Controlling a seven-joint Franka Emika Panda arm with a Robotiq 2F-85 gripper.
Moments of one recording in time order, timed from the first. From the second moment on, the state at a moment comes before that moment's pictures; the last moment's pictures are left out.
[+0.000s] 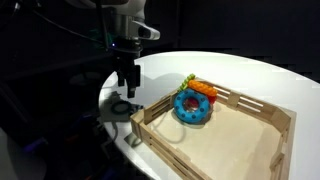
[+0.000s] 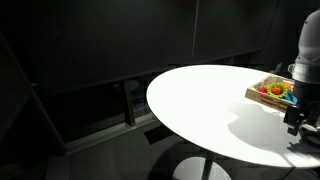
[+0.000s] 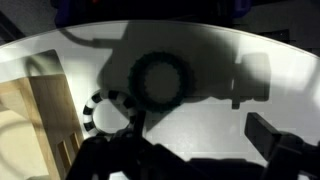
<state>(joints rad) -0.01 -0.21 0.08 -2.77 -0.02 2.34 0.27</state>
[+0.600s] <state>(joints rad) 0.00 -0.15 0.09 -2.77 -0.02 2.36 0.27</state>
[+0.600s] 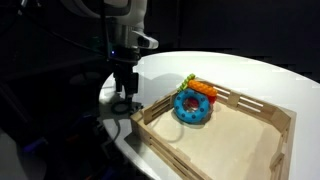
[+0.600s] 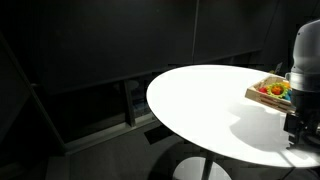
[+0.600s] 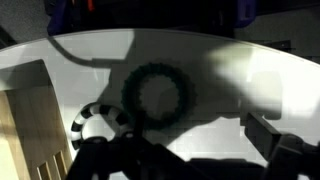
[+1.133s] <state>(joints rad) 0.01 -0.13 0.09 -2.77 -0.02 2.36 0.27</state>
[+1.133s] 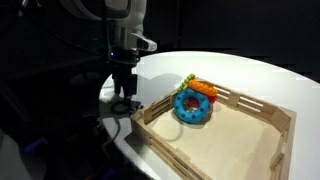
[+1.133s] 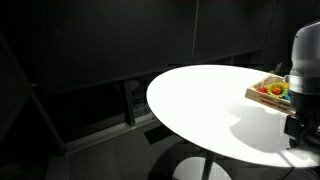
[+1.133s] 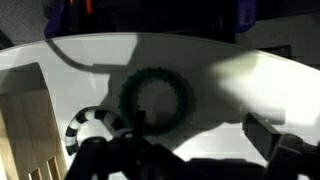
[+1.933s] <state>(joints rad) 0.02 -0.13 0.09 -2.77 -0.02 2.36 0.27</state>
